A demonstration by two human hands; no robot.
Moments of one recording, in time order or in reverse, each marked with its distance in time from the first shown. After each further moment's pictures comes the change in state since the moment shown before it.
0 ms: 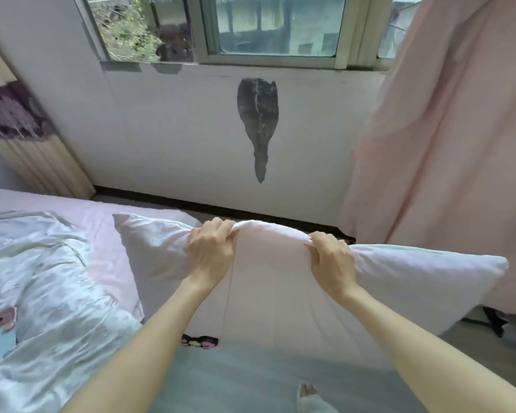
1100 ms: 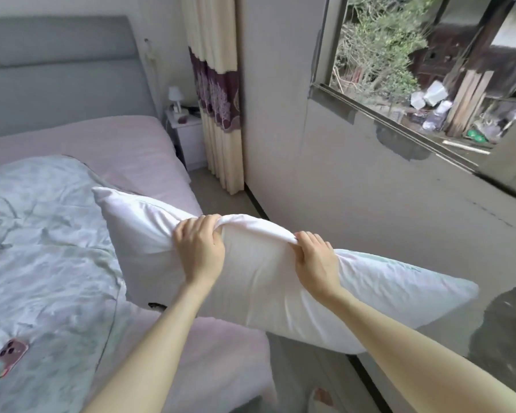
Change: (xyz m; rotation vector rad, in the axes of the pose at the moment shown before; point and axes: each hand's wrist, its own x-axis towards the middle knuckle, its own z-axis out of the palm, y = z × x) left_hand 0.468 -0.443 0.067 0.523 0.575 -0.765; right_hand 0.561 -0.197 0.576 0.474 -0.564 -0.614
